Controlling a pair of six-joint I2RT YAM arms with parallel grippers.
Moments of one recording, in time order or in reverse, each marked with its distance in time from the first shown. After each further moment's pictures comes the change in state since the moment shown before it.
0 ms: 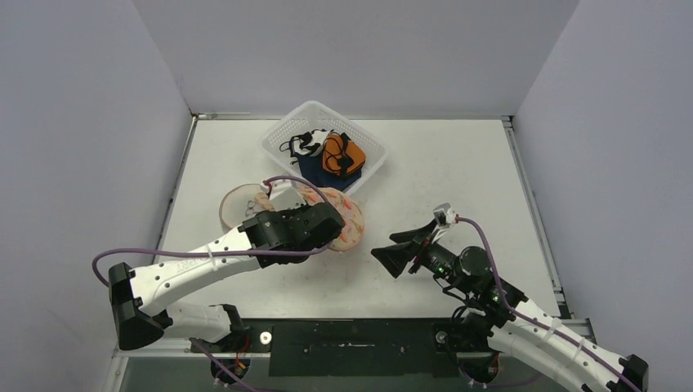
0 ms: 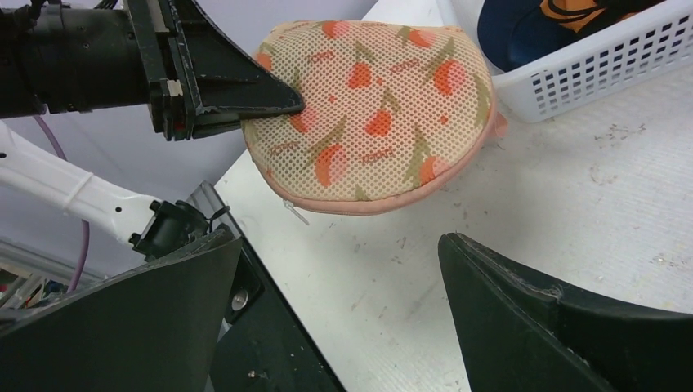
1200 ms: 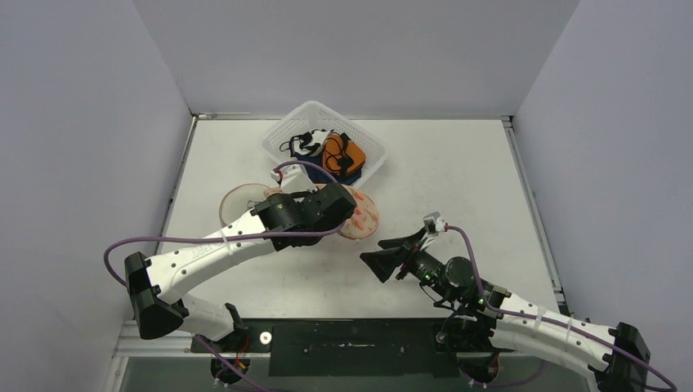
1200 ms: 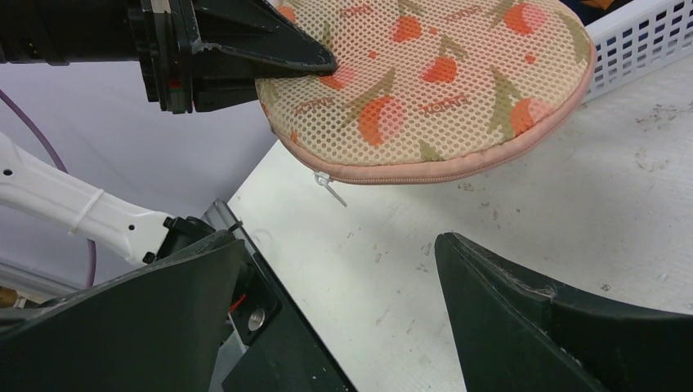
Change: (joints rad) left arm 0.045 0.130 0.184 -0.027 0.108 -0.046; right arm 0.204 0.105 -0.082 0.227 0.233 0.066
